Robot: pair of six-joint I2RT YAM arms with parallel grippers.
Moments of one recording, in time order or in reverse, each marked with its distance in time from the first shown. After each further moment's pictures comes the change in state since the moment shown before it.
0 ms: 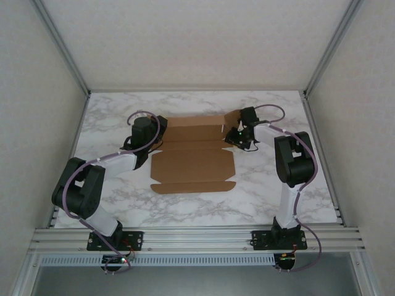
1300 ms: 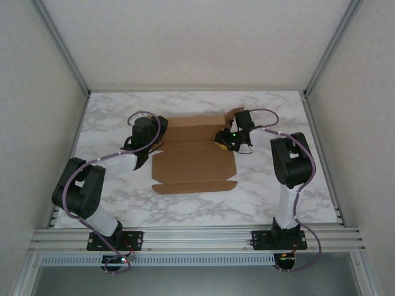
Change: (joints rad) left arm -0.005 0.000 -0.001 0.000 -0.003 0.000; right arm 0.052 -0.018 -0.069 0.167 -0.176 0.124
